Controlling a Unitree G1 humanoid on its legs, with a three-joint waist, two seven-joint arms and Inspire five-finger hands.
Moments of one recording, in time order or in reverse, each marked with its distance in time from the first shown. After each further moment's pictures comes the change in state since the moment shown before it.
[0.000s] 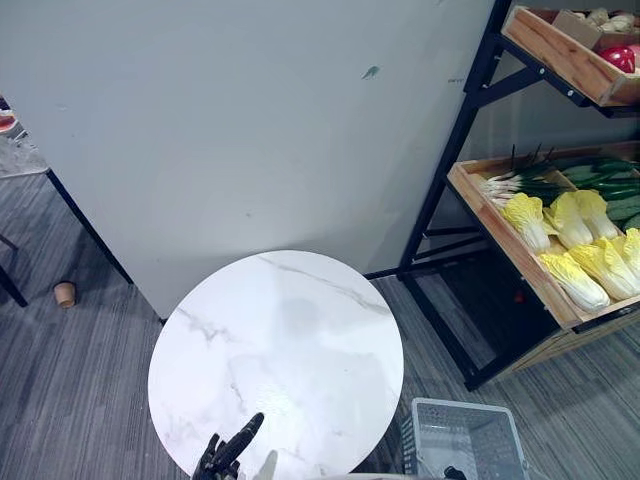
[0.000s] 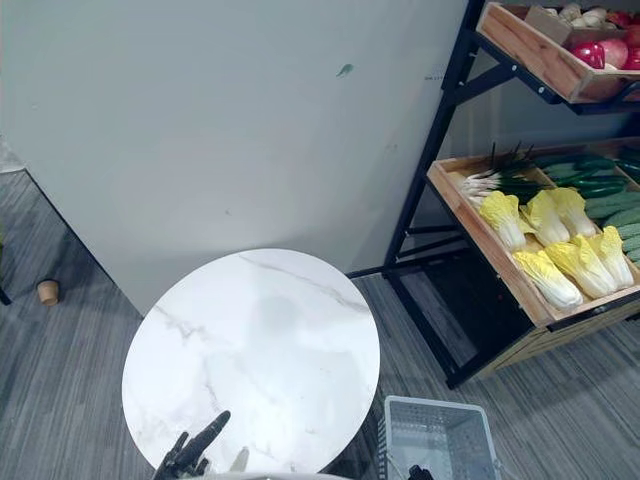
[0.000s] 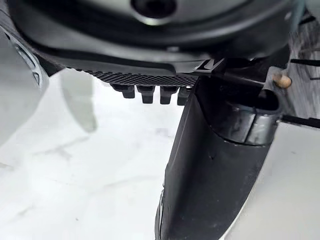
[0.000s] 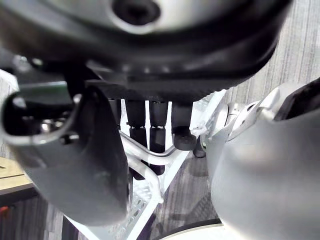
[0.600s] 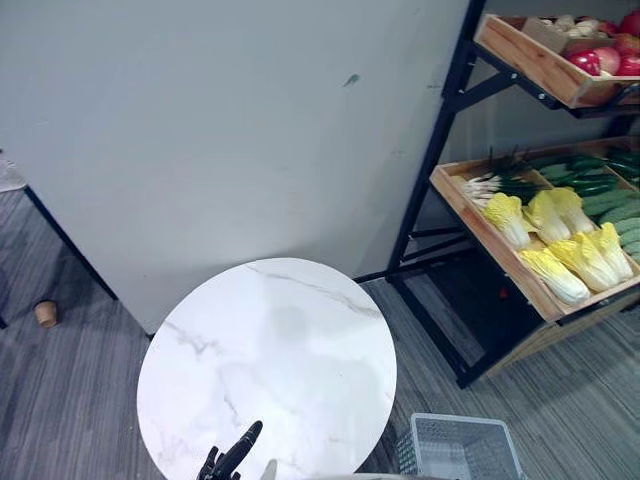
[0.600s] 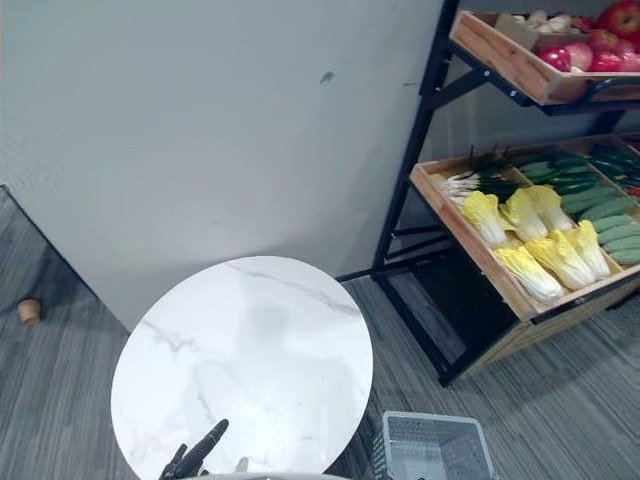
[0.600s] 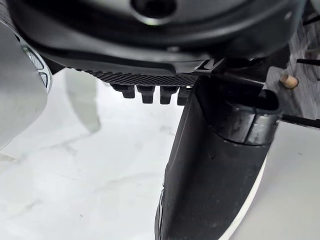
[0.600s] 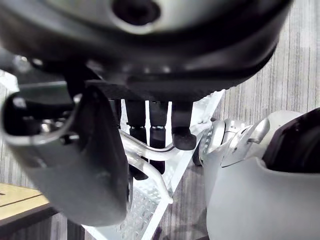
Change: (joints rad) left arm 0.005 -0.021 0.060 0.023 -0.003 0.007 0.001; right arm 0.027 -0.006 0.002 0.010 0.042 0.002 -0.021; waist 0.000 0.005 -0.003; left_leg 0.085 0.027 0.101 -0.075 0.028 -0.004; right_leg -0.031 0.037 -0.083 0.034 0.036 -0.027
